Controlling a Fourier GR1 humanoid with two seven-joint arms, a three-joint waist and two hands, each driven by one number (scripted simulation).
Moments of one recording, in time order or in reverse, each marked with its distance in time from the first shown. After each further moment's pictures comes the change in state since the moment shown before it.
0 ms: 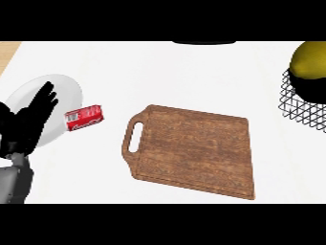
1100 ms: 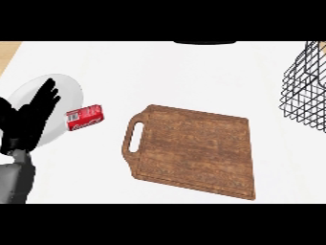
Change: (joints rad) left arm -0.022 -0.013 0.002 -0.014 -0.006 0.002 0.027; right arm 0.141 -0.151 -0.326 0.527 -0.185 -0.347 -0.482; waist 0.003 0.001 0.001
